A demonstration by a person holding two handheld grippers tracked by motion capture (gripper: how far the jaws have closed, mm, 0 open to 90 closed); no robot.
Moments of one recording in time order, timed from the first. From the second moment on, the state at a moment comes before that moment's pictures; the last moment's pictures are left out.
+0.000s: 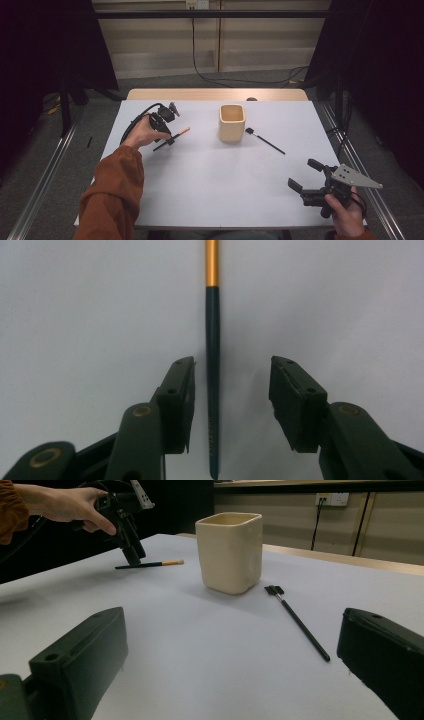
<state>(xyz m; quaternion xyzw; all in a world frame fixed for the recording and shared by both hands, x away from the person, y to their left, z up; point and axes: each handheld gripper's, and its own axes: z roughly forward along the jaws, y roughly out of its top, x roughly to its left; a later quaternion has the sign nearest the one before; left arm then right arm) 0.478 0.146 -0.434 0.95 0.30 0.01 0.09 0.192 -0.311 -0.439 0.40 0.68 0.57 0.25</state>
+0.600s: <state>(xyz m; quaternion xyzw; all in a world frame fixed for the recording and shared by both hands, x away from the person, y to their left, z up) 0.482 0.140 -0.447 0.95 0.30 0.02 0.07 0.192 -0.310 -0.440 0.39 0.69 0.56 0.24</state>
